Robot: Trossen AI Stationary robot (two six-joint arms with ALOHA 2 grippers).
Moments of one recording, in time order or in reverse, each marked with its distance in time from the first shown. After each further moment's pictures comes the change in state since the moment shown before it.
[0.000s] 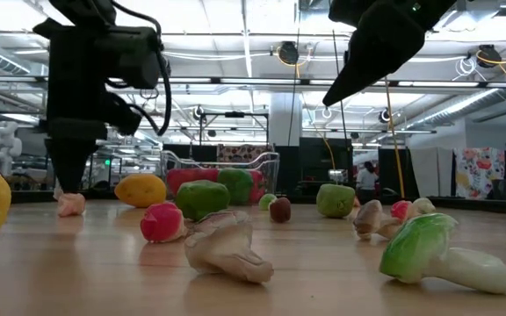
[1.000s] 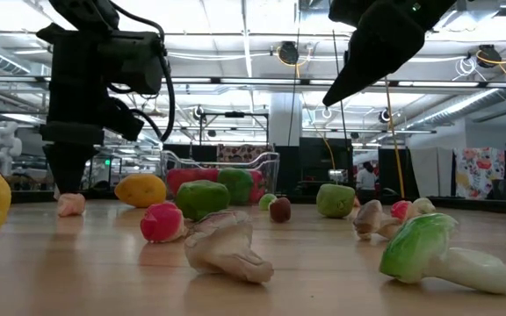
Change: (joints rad) left arm 0.000 0.034 0.001 0.029 0.024 0.069; right arm 0.000 0.000 0.000 0.000 0.000 0.000
